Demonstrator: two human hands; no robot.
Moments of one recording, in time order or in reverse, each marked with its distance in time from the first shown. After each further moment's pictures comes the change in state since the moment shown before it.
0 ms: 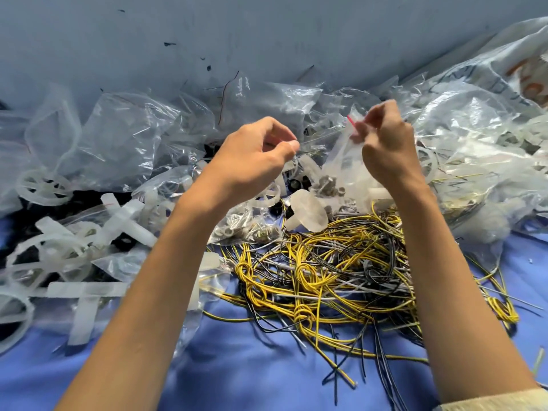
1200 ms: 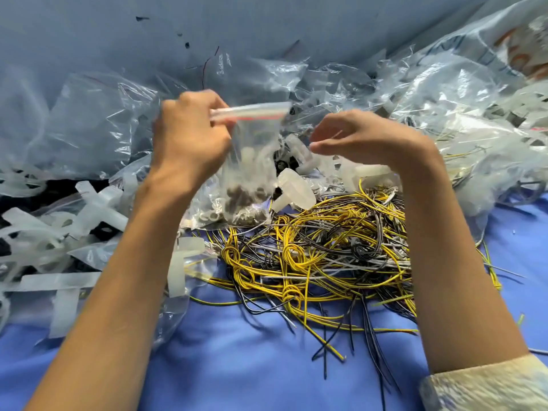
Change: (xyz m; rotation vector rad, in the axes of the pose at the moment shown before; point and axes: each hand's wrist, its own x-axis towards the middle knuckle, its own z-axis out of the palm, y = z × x) left_hand 0.004 -0.022 -0.010 0.415 0.384 -0.070; right_hand -0.005 -0.015 -0.019 -0.238 -0.685 0.038
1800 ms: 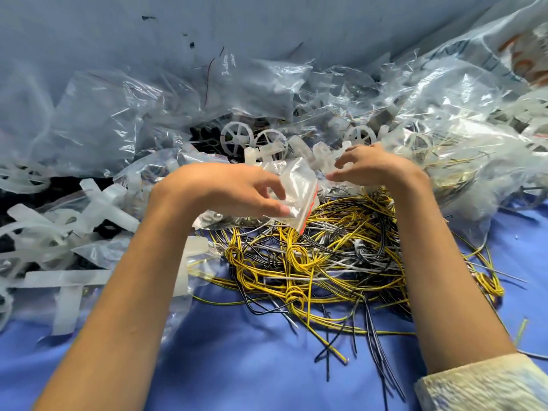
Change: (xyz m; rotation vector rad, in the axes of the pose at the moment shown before) left_hand -0.012 0.004 0.009 0.169 -1.092 0.230; right_hand 0.020 0.047 0.029 -0.328 -0.104 0.262
